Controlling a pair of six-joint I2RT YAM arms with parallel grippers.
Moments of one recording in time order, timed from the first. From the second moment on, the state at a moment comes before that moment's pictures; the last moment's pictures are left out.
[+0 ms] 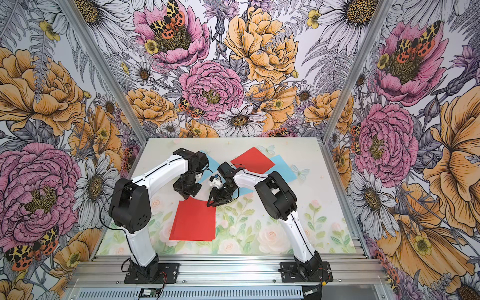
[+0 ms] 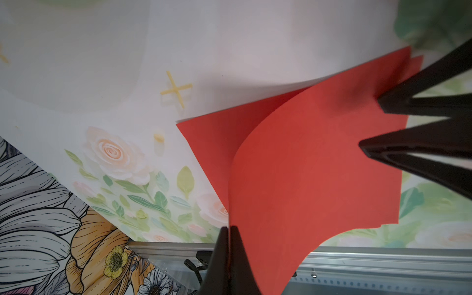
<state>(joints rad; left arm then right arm) -0.46 1.87 1.54 -1.49 -0.21 -0.11 0.69 2.28 1.63 -0.64 -0.85 0.34</state>
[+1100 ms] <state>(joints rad) -0.46 1.96 1.58 -1.50 -0.35 -0.12 0.69 2.28 1.63 -0.63 -0.86 0.36</state>
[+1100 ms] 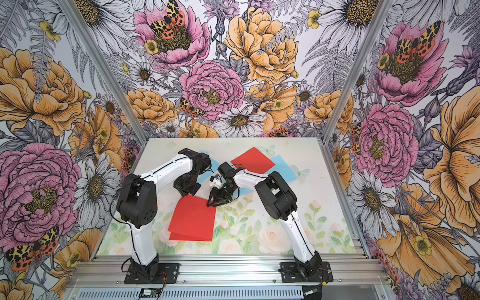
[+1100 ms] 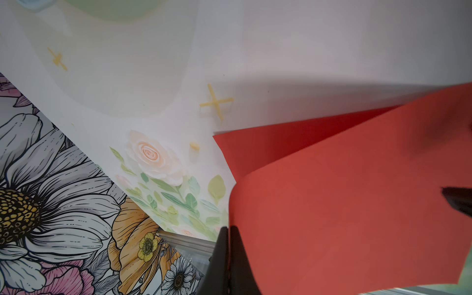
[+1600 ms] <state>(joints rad) -0.47 2.01 1.67 -1.56 -0.51 -0.17 0.69 2.28 1.63 -0.63 -0.87 0.36</state>
